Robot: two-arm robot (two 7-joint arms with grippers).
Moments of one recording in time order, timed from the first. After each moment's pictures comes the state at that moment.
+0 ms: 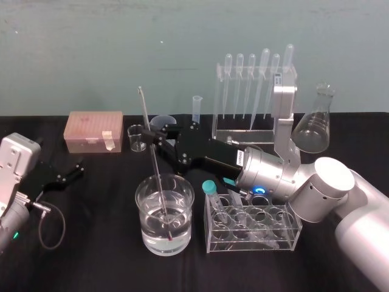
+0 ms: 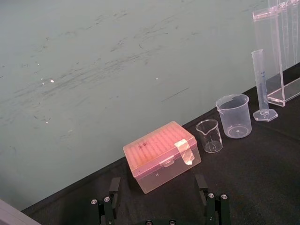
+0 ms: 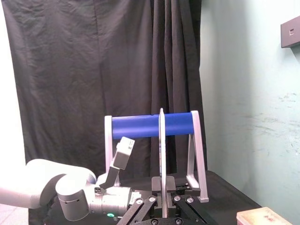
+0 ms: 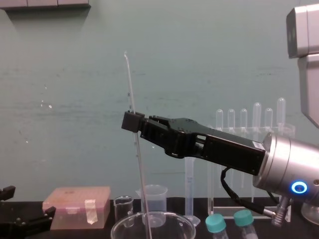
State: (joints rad) left arm -0.20 0.60 0.45 -1.41 -0.25 -0.12 0.03; right arm 0.53 0.33 -0.63 -1.24 0.75 -0.20 0.93
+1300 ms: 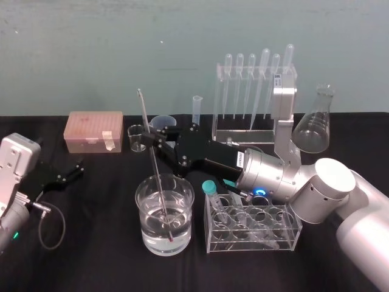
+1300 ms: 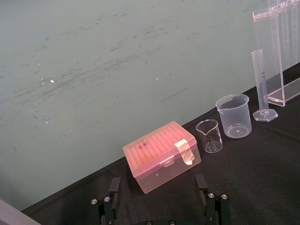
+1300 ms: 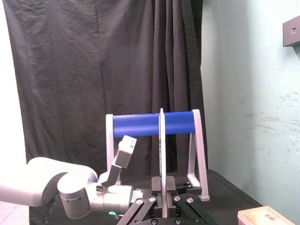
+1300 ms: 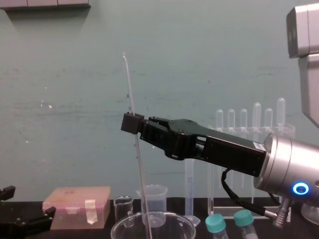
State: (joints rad) left arm -0.20 0.60 0.45 -1.41 -0.25 -0.12 0.03; right arm 0.53 0.33 -0.63 -1.25 0.75 -0.19 0.93
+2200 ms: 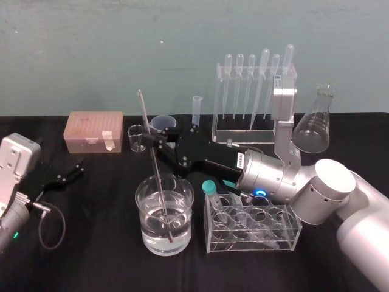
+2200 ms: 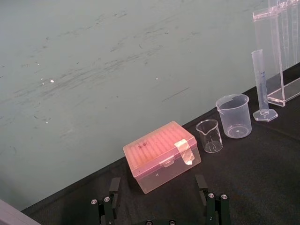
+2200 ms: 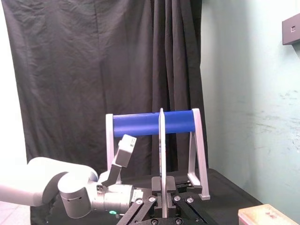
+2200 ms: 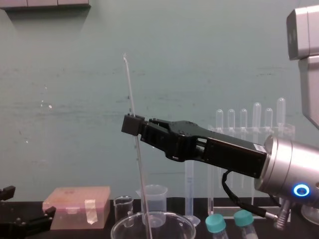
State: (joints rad) left arm -0.20 0.60 0.45 -1.41 -0.25 -0.12 0.03; right arm 0.53 0.34 -0.63 -1.25 0.75 -0.19 0.93
